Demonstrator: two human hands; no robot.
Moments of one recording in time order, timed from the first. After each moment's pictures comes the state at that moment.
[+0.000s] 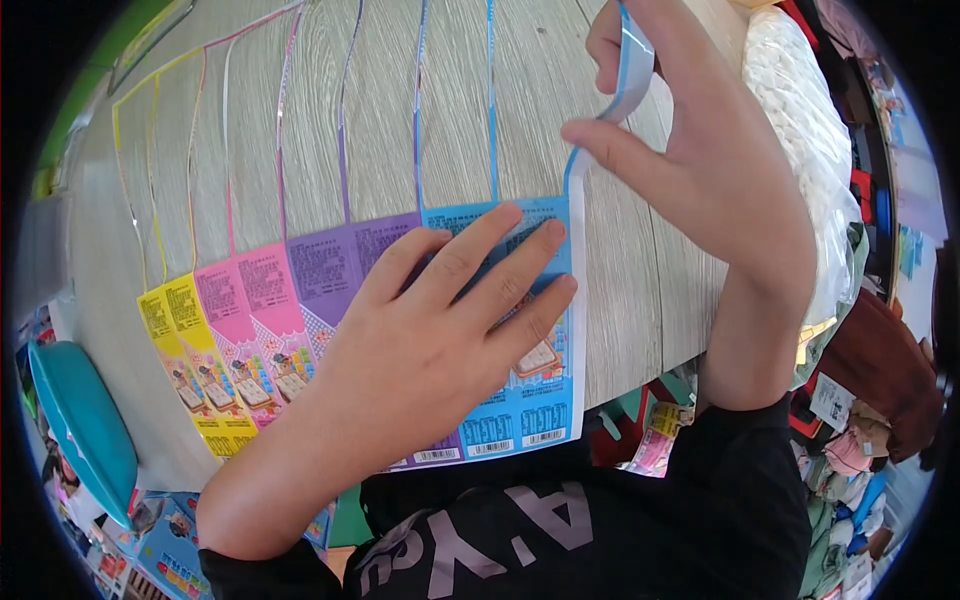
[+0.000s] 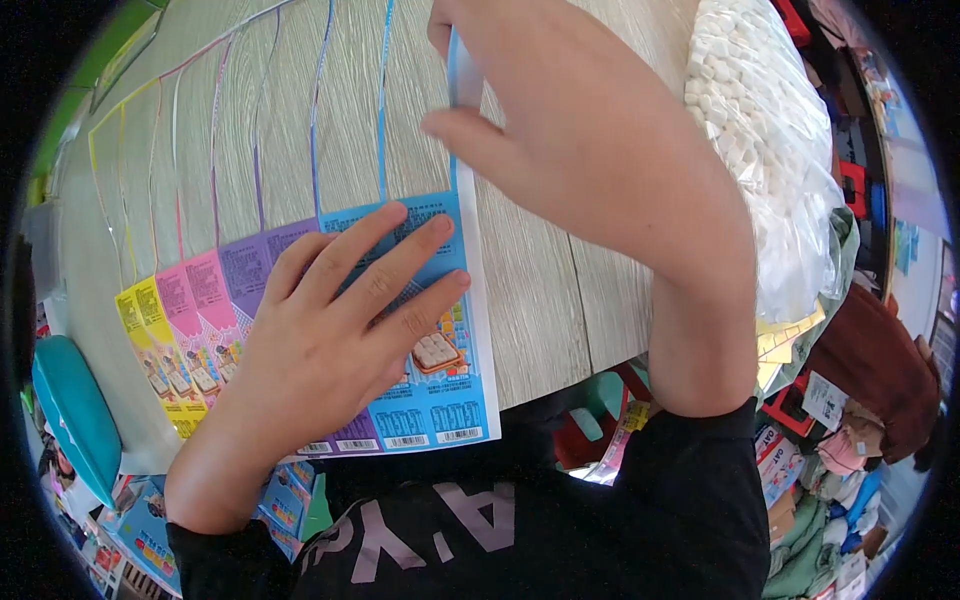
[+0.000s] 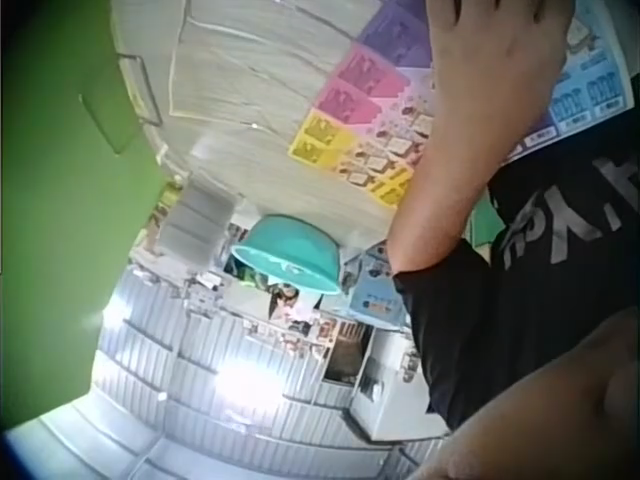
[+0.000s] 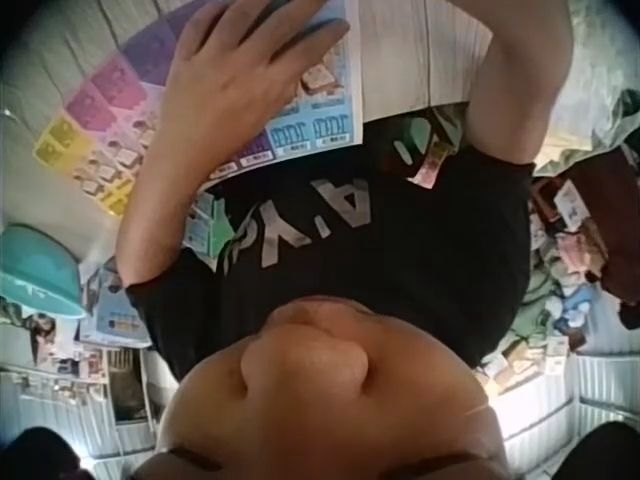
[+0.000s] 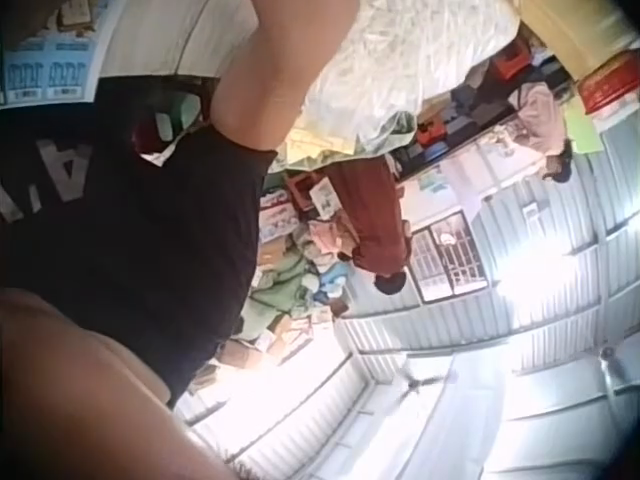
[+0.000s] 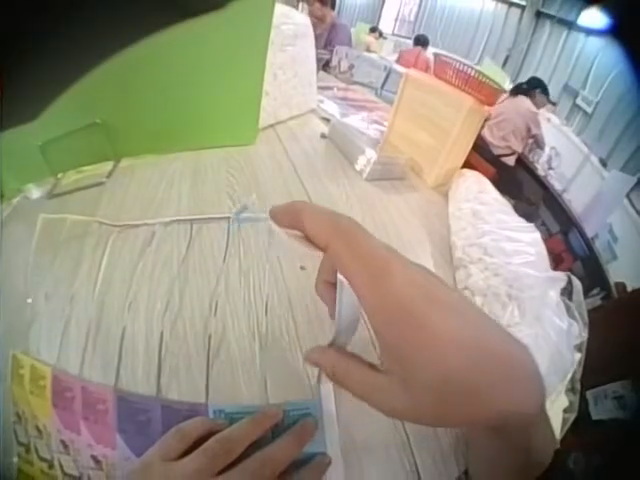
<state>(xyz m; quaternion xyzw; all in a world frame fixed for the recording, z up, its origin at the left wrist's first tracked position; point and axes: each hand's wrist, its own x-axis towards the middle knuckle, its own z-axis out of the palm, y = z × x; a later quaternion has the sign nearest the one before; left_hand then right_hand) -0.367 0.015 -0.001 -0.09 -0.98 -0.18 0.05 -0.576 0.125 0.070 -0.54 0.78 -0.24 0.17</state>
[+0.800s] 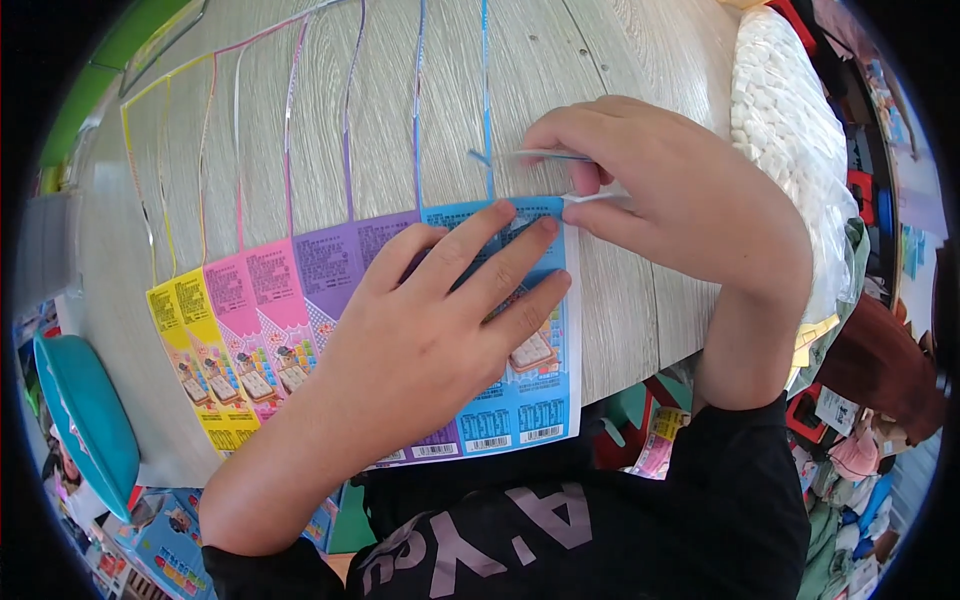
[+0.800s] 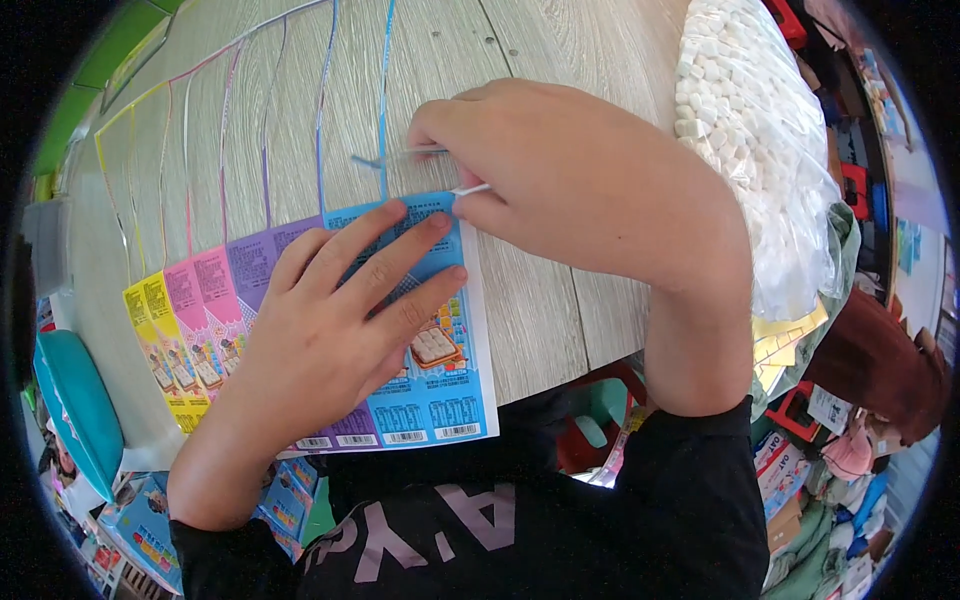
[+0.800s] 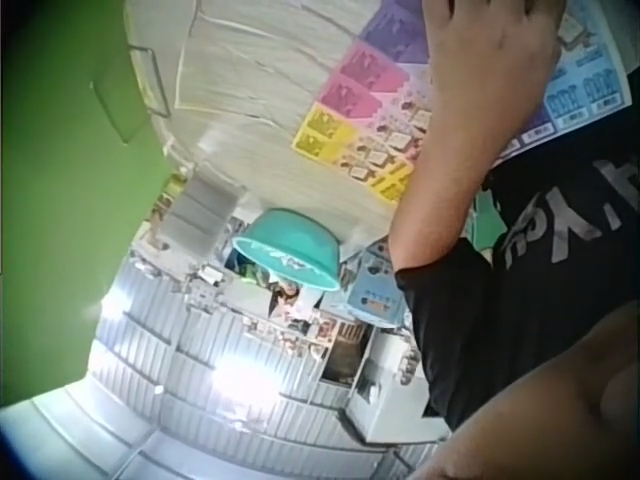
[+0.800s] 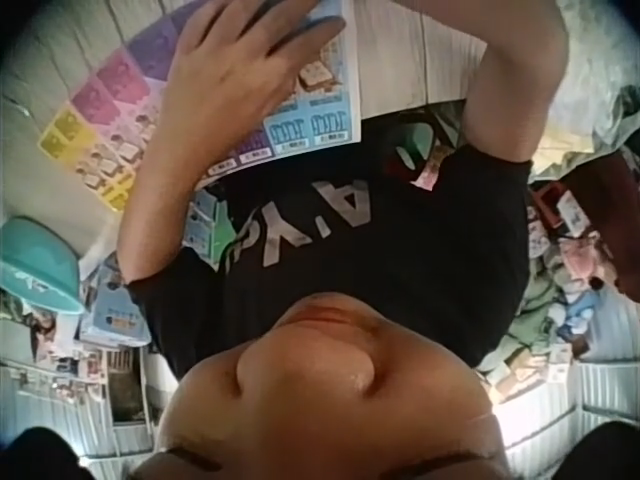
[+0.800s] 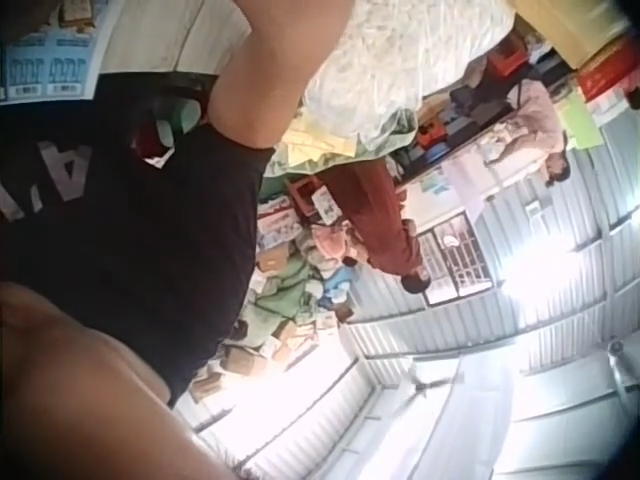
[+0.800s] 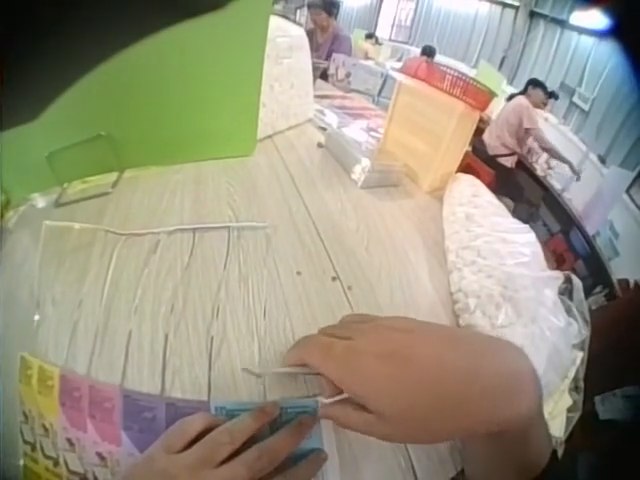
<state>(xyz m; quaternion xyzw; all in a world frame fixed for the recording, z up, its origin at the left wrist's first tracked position) -0.369 0.016 0.004 -0.09 -0.98 -0.18 0.05 -0.585 0.154 0.036 -0.67 0.71 -0.15 0.16</state>
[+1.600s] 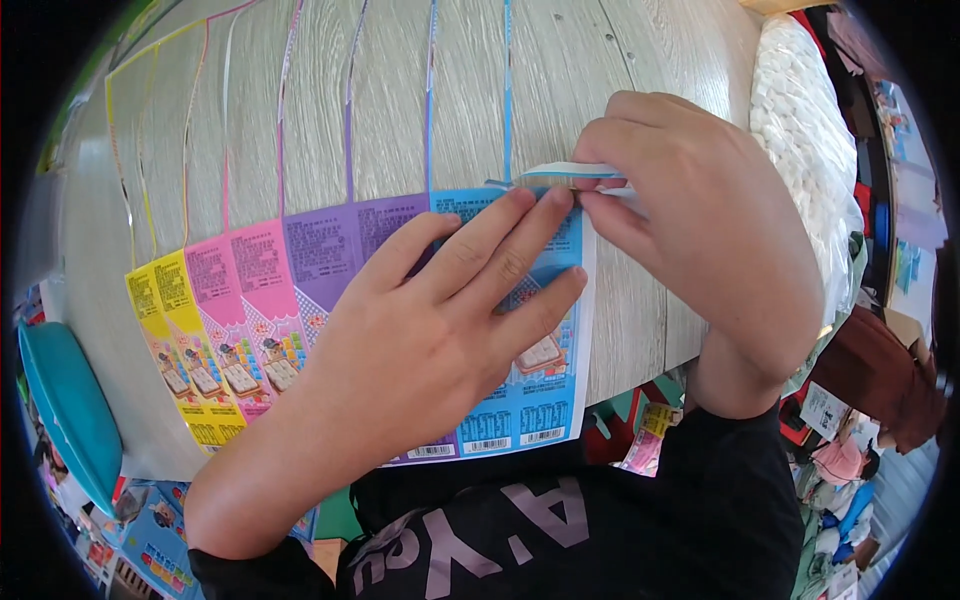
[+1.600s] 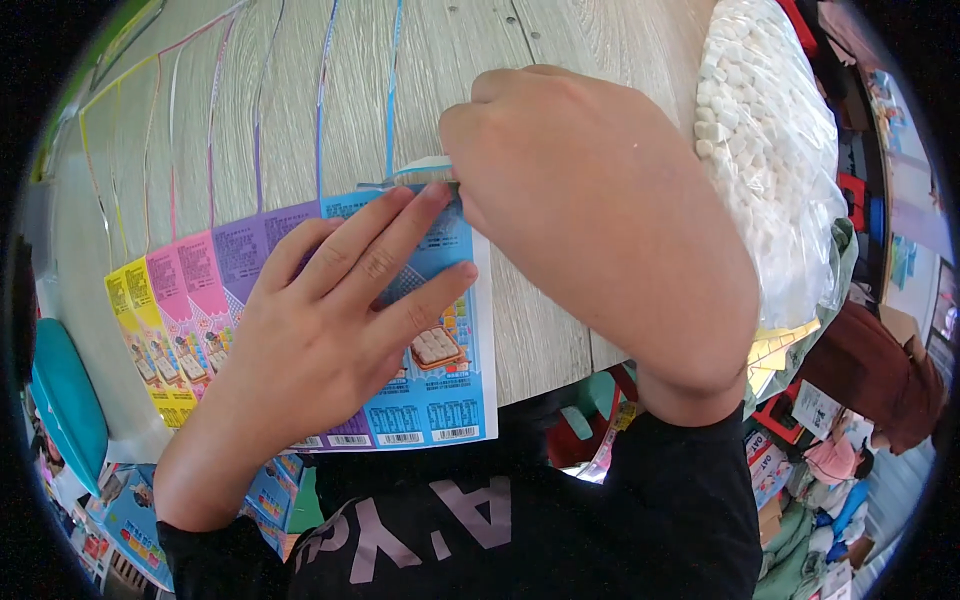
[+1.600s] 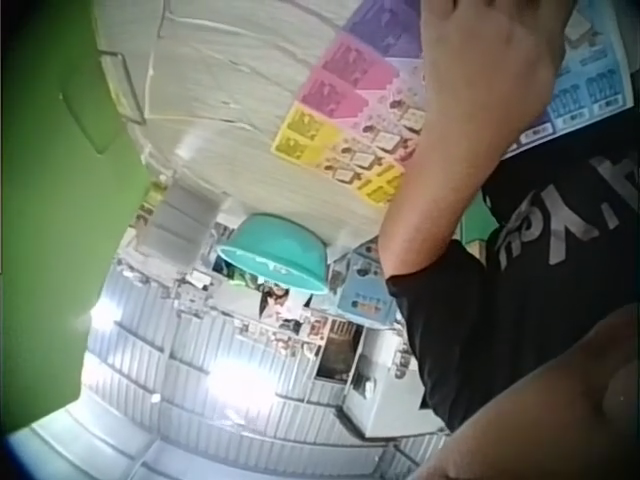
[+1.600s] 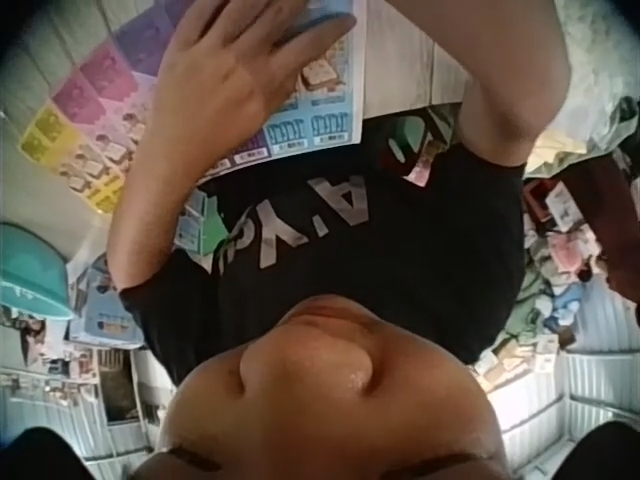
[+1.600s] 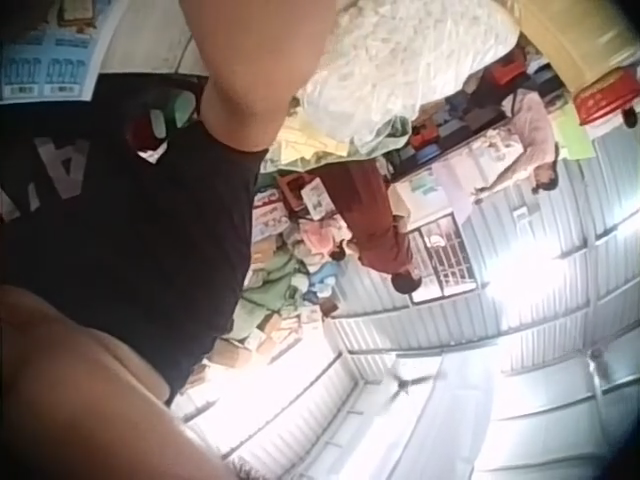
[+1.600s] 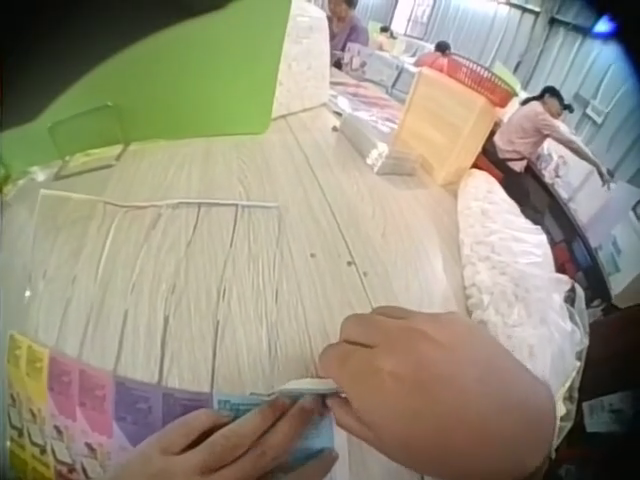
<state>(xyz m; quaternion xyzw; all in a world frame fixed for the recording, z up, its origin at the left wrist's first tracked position) -0.363 0.016 -0.001 -0.08 -0.98 -0.20 0.04 -0.555 0.149 0.043 -0.64 0.77 -0.05 0.04</state>
